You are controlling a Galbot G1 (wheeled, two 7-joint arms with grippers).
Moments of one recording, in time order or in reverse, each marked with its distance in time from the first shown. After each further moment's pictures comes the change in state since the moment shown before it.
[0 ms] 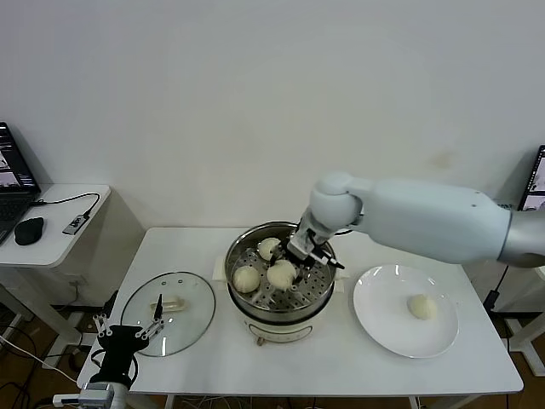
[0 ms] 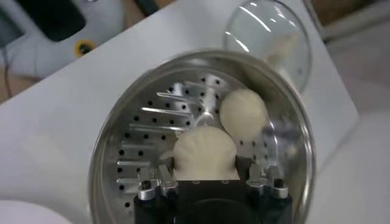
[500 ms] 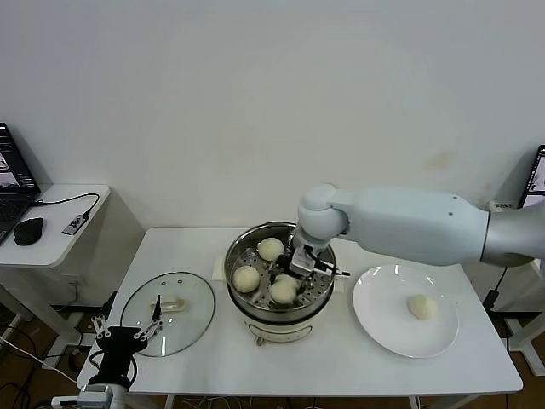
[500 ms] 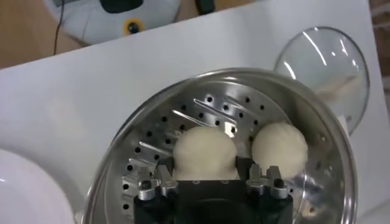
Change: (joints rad) left arm 0.007 -0.004 -0.003 0.007 -0.001 -0.012 -0.002; right arm -0.003 0.036 -0.047 -0.002 -0.073 0.165 -0.011
